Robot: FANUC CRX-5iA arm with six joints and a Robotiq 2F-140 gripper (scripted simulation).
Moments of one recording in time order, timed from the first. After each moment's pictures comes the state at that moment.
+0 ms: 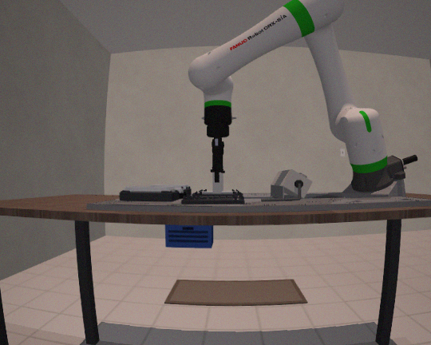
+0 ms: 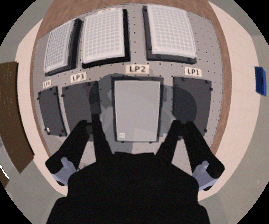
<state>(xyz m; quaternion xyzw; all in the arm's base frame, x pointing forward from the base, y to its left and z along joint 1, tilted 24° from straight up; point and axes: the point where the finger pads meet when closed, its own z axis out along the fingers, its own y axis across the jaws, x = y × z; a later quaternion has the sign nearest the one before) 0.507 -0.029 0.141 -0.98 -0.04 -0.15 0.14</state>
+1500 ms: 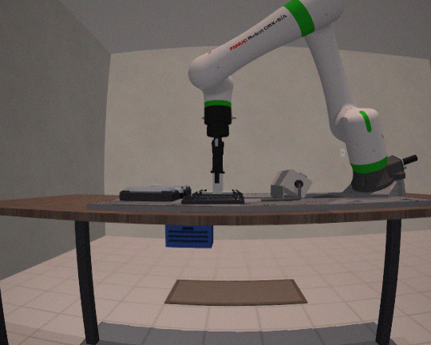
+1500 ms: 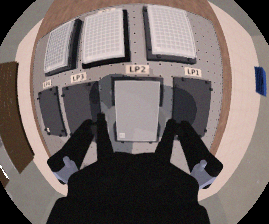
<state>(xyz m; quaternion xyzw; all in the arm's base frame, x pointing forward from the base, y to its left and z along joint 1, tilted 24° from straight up) 0.507 -0.029 0.142 -0.98 -0.04 -0.15 0.14</state>
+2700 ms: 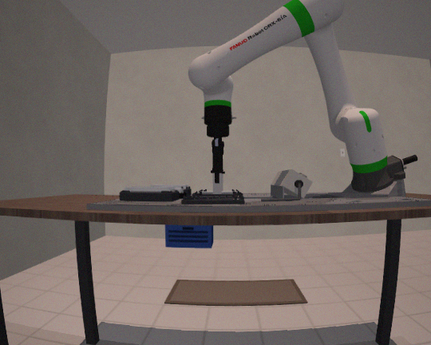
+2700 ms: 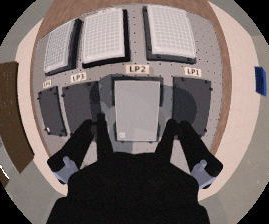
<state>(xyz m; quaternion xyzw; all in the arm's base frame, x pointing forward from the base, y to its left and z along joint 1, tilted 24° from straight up) 0.506 -0.029 0.142 -0.98 -0.04 -0.15 0.14</state>
